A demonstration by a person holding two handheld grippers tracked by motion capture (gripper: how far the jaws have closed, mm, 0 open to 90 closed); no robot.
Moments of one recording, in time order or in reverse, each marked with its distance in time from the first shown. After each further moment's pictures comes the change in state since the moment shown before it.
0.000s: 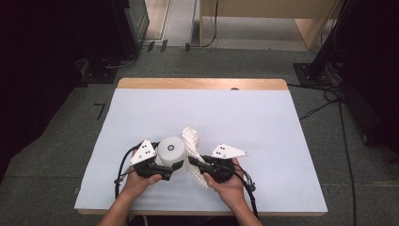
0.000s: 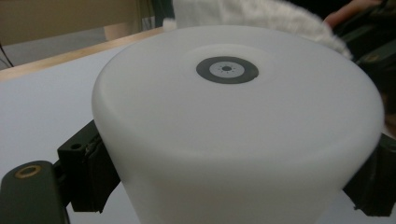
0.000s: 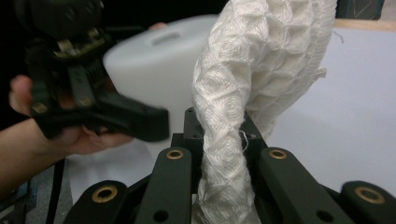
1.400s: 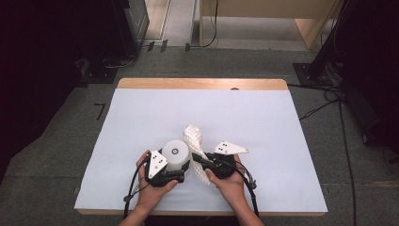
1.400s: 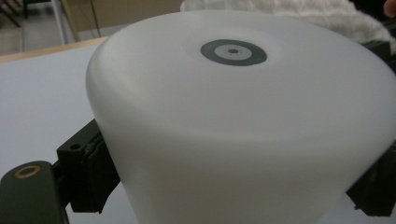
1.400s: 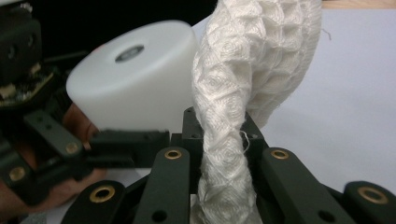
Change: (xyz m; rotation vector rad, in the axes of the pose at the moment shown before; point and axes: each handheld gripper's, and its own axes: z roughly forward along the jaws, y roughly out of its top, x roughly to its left) left arm -0.038 -0.015 0.017 0.005 0.311 -0.071; right arm -0.017 -0.007 0.006 0.022 -0.058 0.058
